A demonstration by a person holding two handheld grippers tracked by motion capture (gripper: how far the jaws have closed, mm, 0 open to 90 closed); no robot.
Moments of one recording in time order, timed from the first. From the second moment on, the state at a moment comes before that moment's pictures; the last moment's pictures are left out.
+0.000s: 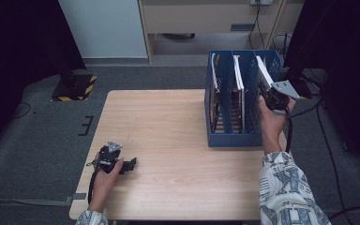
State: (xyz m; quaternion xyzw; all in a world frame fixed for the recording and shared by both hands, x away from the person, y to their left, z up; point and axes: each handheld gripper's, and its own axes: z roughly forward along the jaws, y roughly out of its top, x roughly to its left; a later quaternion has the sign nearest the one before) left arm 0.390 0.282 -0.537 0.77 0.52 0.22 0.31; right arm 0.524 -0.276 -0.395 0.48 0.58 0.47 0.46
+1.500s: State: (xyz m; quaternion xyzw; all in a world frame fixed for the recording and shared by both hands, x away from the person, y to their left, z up) left arm 0.391 0.282 -0.537 0.77 0.52 0.21 0.31; right arm 0.506 -0.276 -0.389 0.49 0.59 0.49 0.41
